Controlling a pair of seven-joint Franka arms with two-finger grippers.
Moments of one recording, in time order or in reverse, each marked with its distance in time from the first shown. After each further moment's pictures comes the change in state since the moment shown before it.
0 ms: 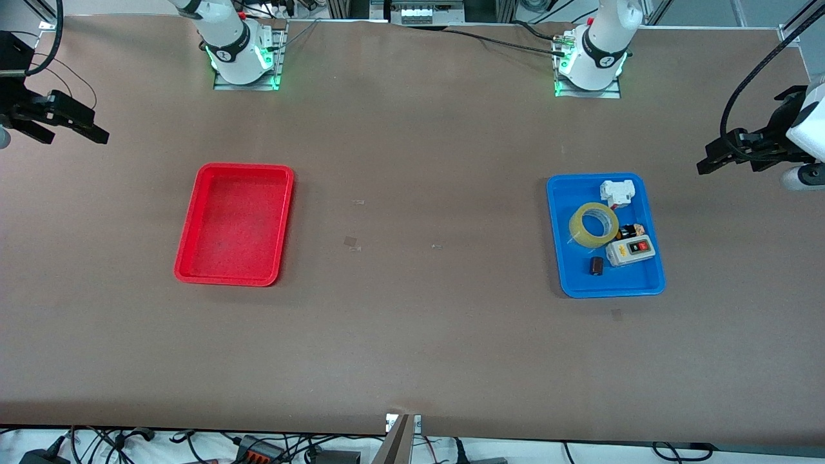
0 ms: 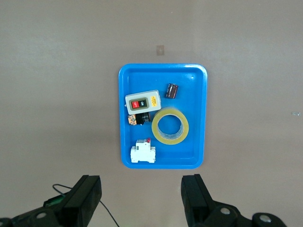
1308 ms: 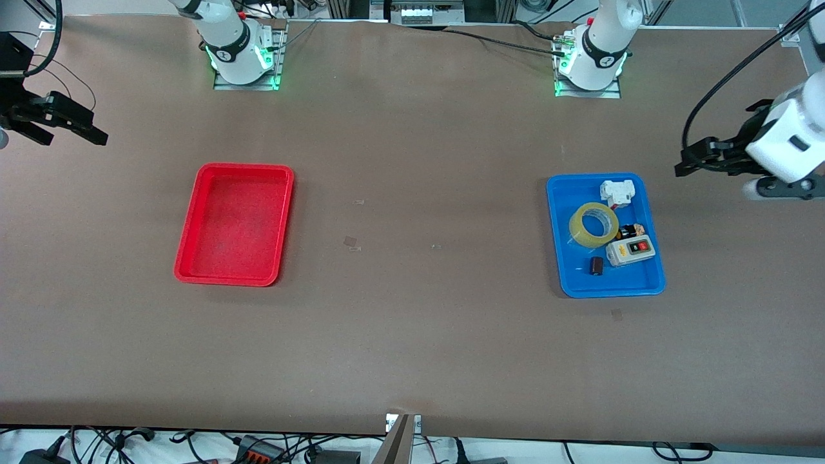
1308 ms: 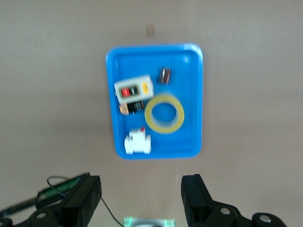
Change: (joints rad) left arm -0.044 0.048 -0.012 -0.028 -0.002 -0.053 0.005; right arm -0.001 0.001 0.000 0.000 0.000 0.009 0.000
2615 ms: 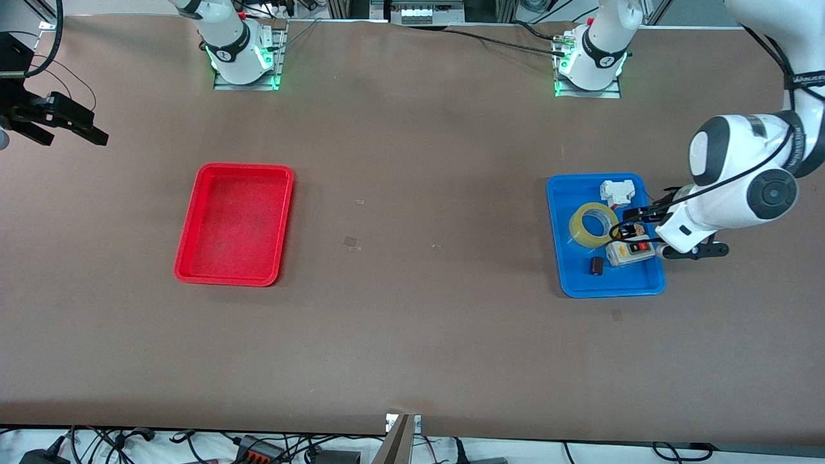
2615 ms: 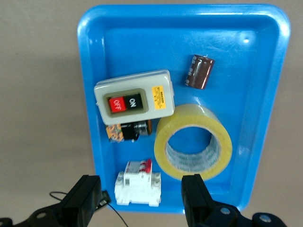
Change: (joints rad) left arm 0.068 0.159 -0.001 -0.468 0.000 0.591 -0.005; right arm 0.000 0.001 0.000 0.000 0.000 -0.001 0.000
